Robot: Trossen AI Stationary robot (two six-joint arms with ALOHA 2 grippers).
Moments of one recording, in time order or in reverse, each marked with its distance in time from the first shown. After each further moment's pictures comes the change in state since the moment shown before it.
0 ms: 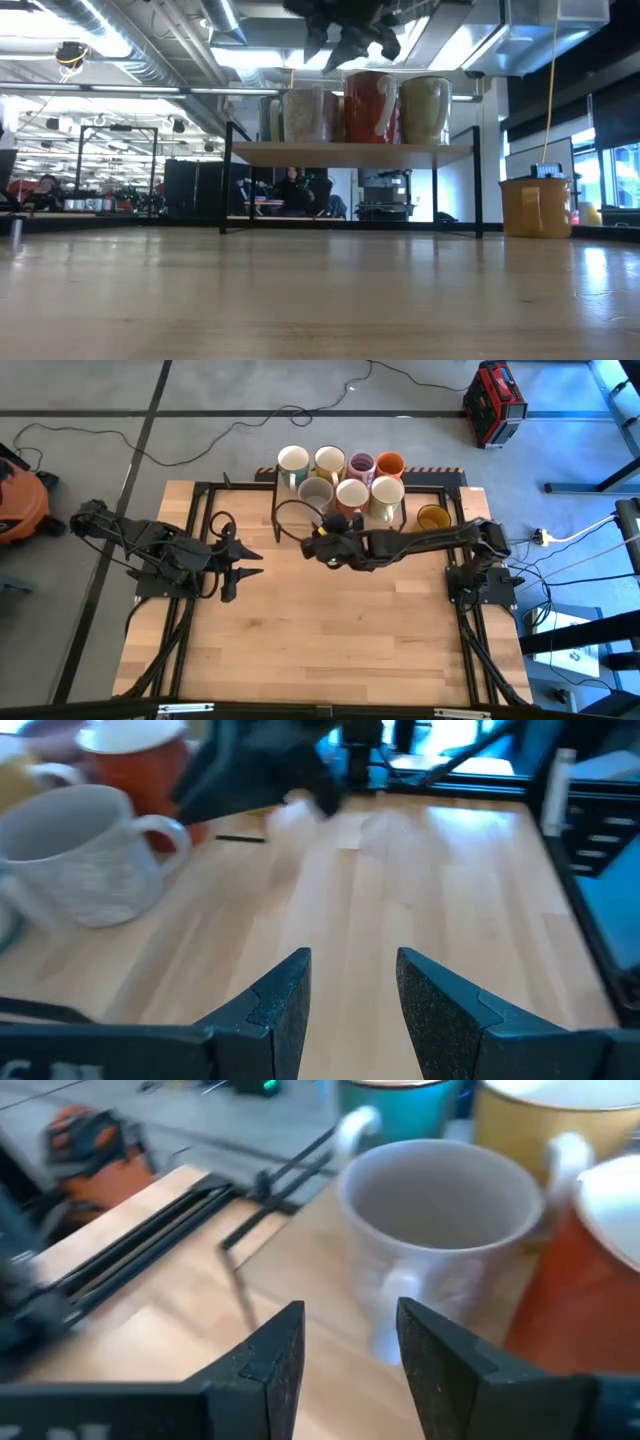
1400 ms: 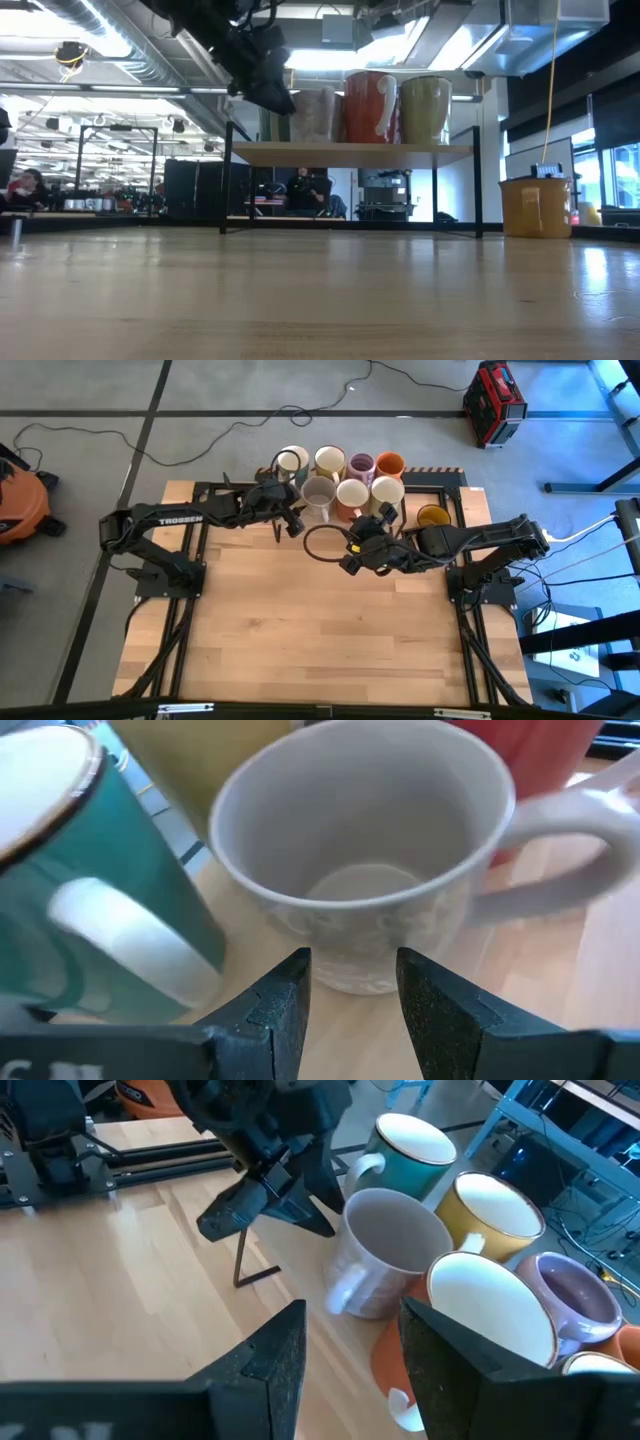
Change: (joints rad) left arm 0.734 0.488 0.000 0.466 0.190 0.287; right arm 0.123 -0.271 0.000 -0.299 -0.032 -0.398
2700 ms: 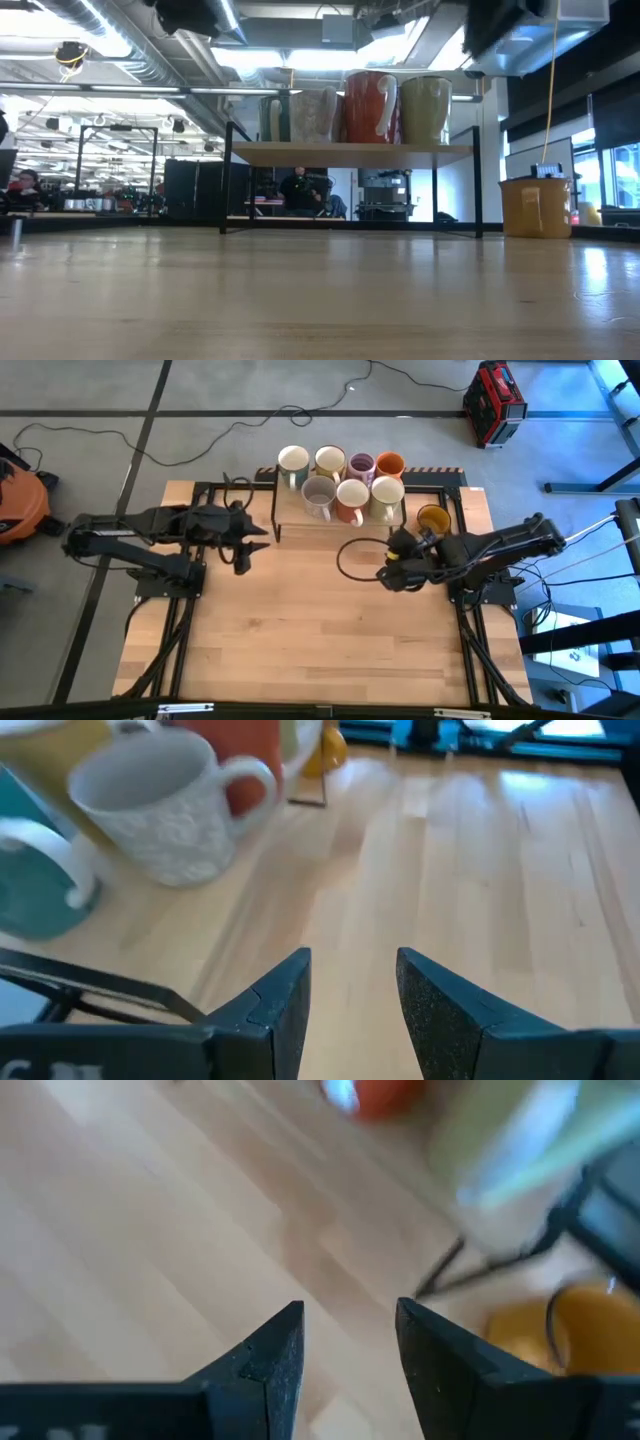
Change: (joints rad) left arm -0.345 -0.458 0.004 -0.493 0.065 -0.123; right arm 0.092 -0.163 -0.218 -0.524 -0.202 0.670
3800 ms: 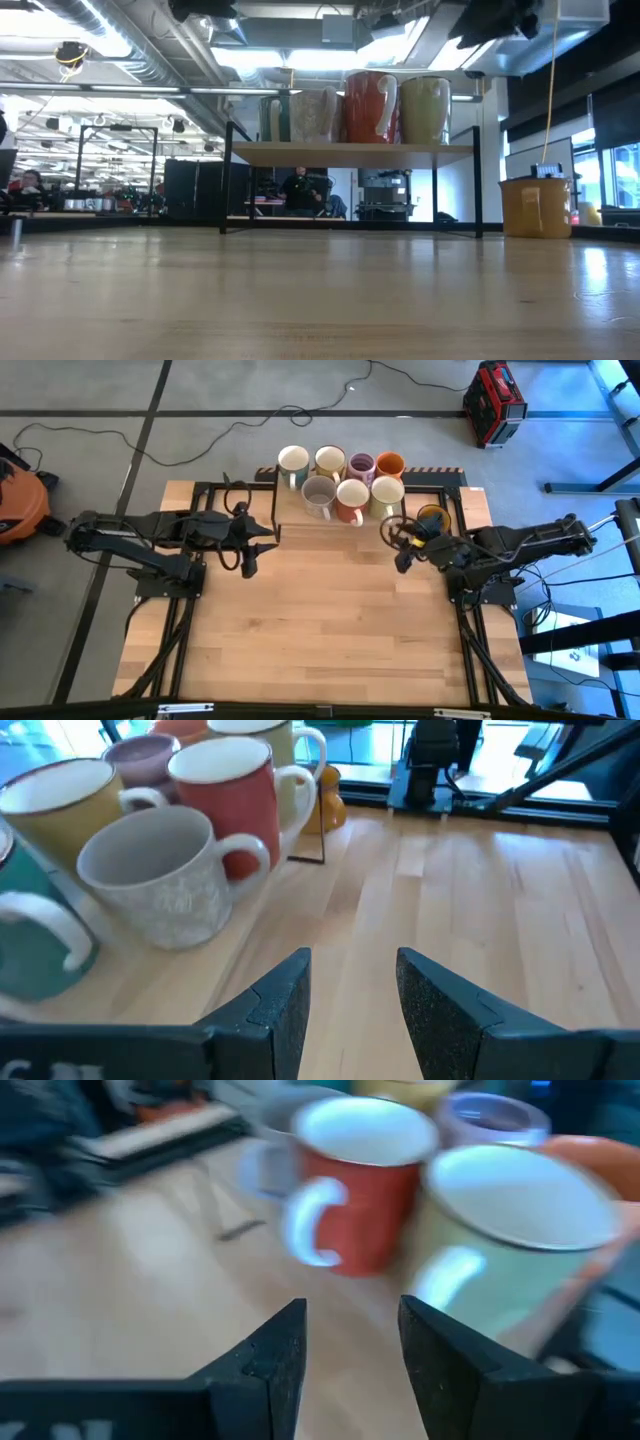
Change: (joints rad) left arm -0.078 0.039 0.000 0.156 -0.105 -0.016; right arm -0.095 -0.415 -0.402 0.622 0.158 -0.455
